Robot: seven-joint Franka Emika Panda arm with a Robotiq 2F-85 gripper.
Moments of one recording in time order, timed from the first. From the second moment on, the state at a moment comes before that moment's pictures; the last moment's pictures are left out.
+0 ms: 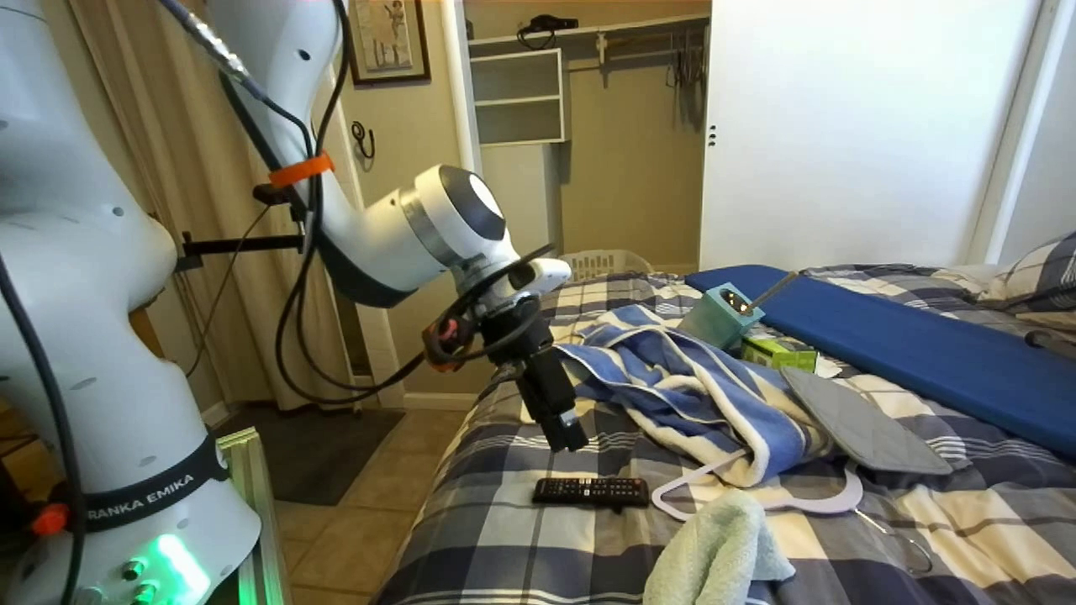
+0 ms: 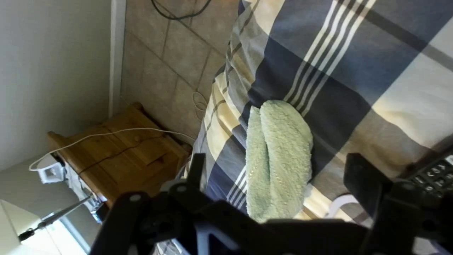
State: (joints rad) arm -0.32 0.02 -0.02 -2.65 -1.35 2.47 1.14
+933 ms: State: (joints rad) arm -0.31 0.54 -0.14 -2.29 -1.70 2.63 1.41
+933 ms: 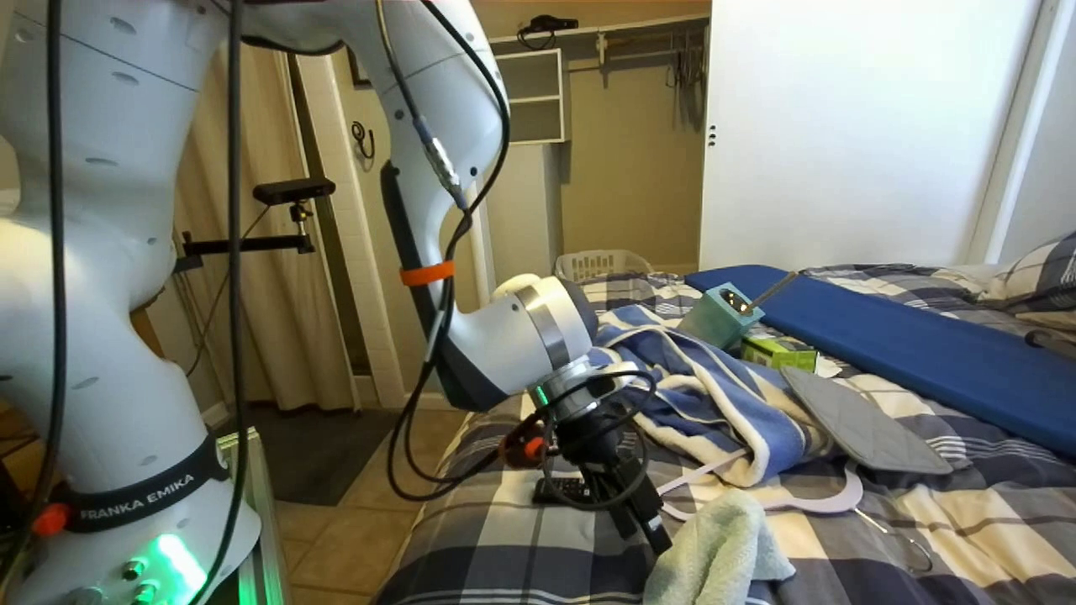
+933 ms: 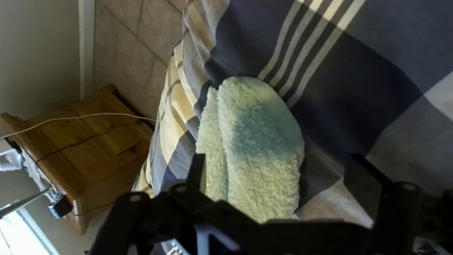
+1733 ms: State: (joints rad) arm -0.35 0.70 -0.16 -2.14 -1.75 2.63 1.43
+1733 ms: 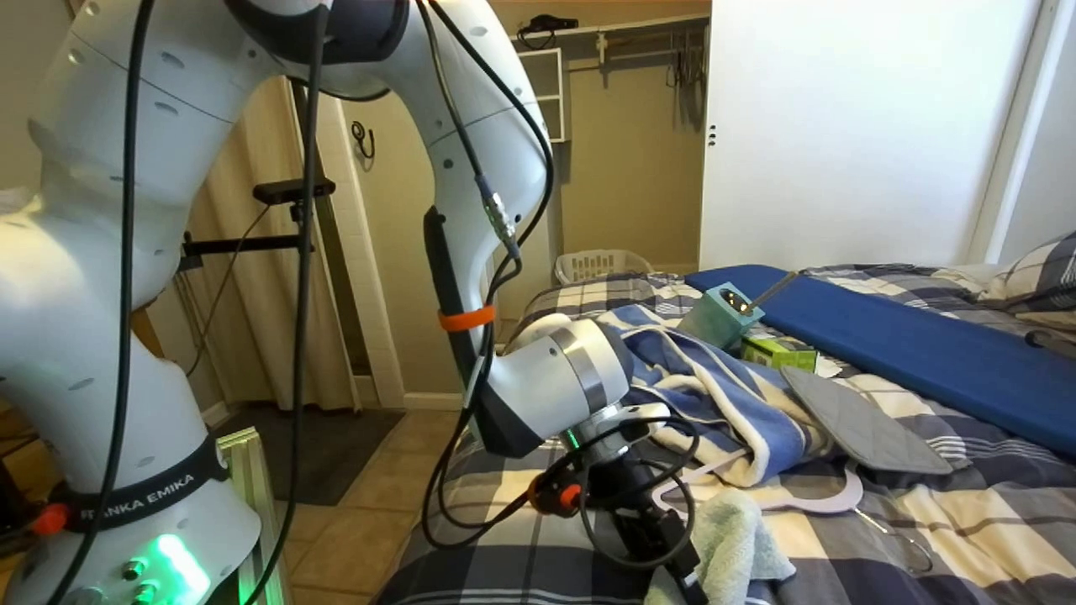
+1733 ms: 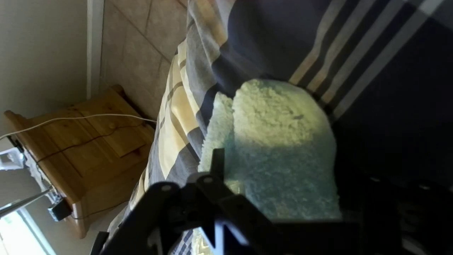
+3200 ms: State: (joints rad) arm -0.31 0.59 -0.13 -2.23 -1.40 2.61 1.33
